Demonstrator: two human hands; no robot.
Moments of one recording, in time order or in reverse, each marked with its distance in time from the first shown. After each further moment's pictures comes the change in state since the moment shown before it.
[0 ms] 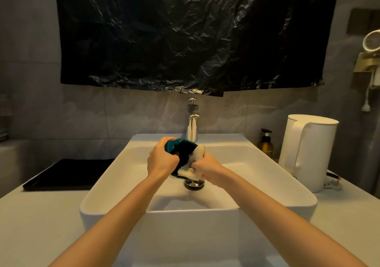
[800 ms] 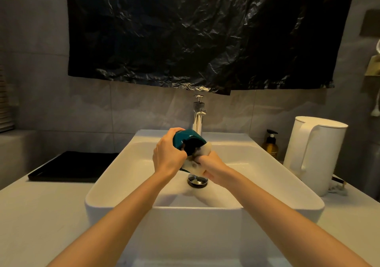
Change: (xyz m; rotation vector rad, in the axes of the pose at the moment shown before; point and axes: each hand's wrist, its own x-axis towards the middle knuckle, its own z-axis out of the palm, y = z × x) left_hand -0.006 0.006 0.000 0.026 0.097 0.159; right_hand 0.001 0.002 0.005 0.254 -0.045 -0.073
